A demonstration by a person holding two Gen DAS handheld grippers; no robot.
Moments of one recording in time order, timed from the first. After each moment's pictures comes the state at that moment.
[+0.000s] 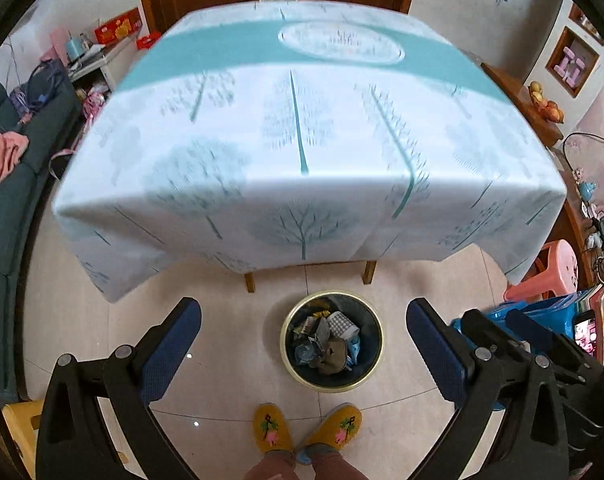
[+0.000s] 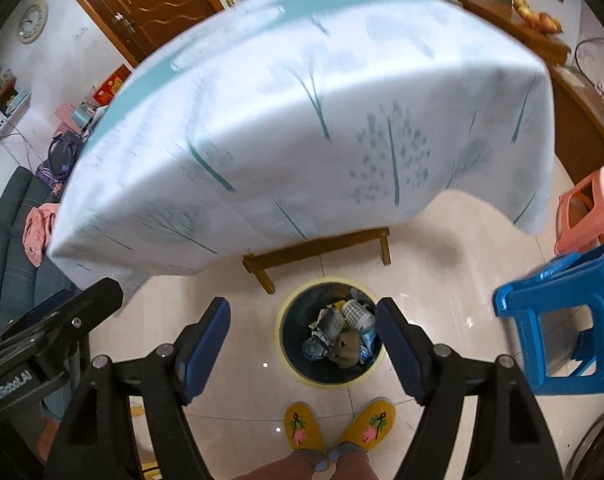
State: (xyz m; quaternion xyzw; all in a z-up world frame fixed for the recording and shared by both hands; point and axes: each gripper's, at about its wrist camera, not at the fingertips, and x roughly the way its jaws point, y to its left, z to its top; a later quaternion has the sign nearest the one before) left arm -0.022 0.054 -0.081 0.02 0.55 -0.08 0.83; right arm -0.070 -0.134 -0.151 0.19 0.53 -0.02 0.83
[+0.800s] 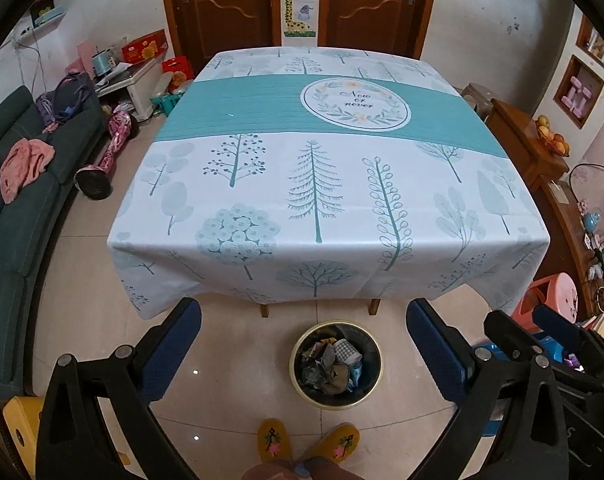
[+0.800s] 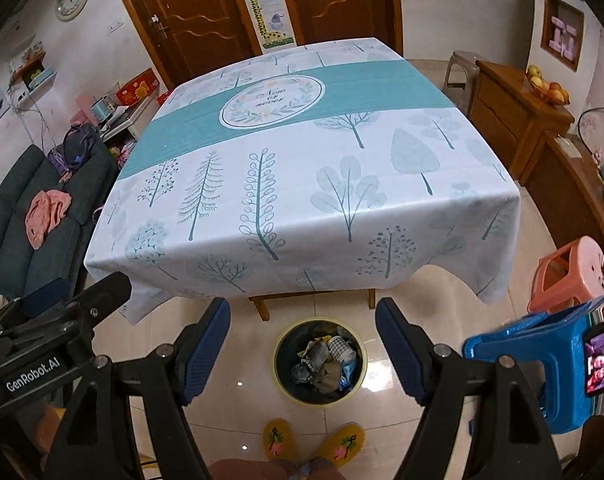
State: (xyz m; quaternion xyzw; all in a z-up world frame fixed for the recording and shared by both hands) left arm -0.027 0.061 -0.008 0.01 0.51 -0.04 0.86; right arm -0.064 -0.123 -0.057 0.12 0.49 -0.01 0.86
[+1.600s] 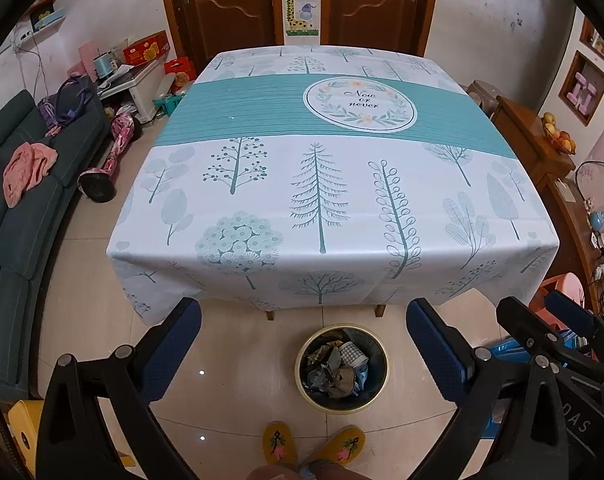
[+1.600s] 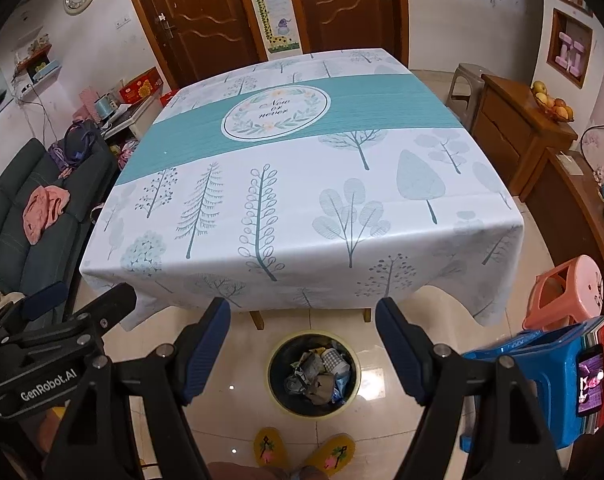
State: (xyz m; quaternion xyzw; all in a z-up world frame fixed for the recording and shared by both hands) left arm -0.015 0.055 -0.012 0.02 0.51 -0.03 0.86; right arm -0.047 -0.124 -0.050 0.10 0.48 -0.01 0.87
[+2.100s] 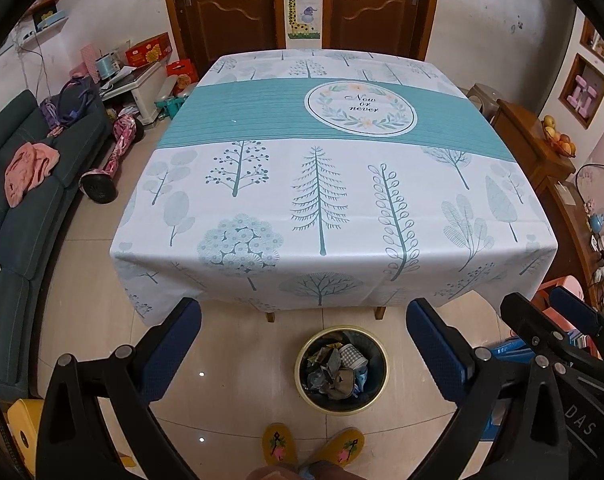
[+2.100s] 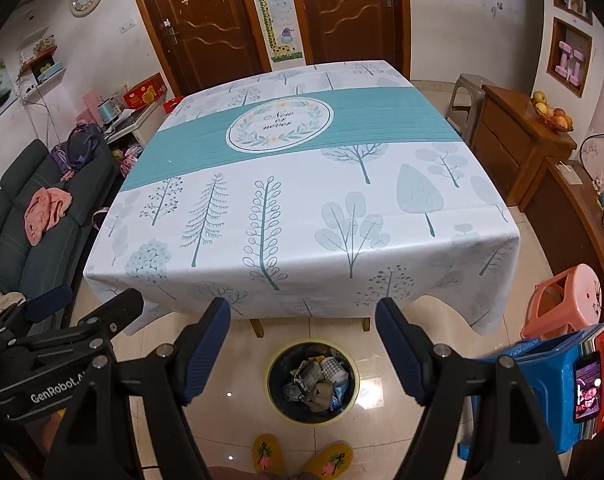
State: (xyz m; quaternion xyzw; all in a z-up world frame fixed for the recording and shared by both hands) left arm -0.014 0.053 -0.011 0.02 0.50 -0.03 0.86; right arm -0.049 -0.123 -0.041 0.09 0.47 -0.01 0.88
